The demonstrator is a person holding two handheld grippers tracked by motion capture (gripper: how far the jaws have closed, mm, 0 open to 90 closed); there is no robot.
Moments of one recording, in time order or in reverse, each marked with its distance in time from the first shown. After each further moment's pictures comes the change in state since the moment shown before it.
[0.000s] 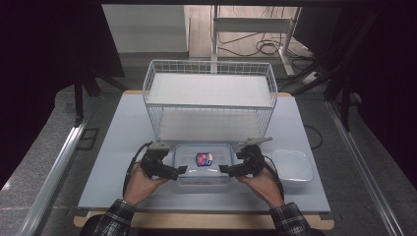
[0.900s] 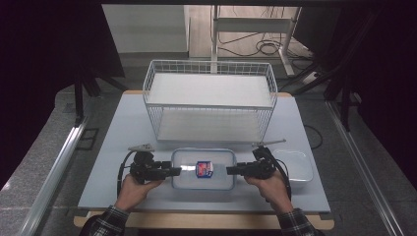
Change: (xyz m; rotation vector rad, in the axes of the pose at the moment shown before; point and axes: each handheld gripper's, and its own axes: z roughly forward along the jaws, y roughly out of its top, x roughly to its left) left arm 0.009 -0.028 -0.028 -0.076 -0.253 -0.160; right arm -0.011 -0.018 -0.031 0.016 0.221 0.234
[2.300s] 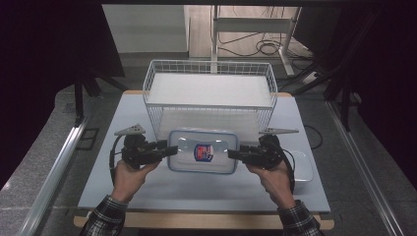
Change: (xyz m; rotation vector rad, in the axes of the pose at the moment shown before) left arm -0.037 0.063 -0.040 -0.162 0.088 0.059; right arm 0.046 0.037 -0.036 -0.204 -0.071 -0.134
